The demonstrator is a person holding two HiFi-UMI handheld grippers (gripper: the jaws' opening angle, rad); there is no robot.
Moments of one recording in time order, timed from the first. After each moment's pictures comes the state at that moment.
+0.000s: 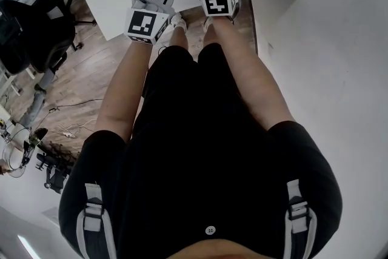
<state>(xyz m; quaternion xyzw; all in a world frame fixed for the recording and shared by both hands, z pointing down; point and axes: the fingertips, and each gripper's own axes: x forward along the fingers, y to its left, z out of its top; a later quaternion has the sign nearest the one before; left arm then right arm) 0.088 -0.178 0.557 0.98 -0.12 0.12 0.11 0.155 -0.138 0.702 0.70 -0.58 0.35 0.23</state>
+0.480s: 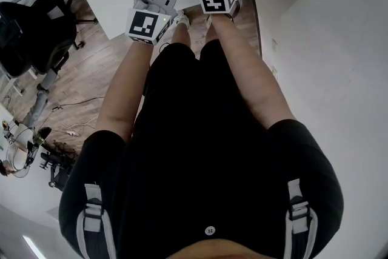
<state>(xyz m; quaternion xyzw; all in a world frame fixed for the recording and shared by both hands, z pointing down) 0.086 -0.170 0.563 0.98 -0.10 0.12 0.11 0.154 -0.134 0.719 0.71 -0.55 0.35 0.27</state>
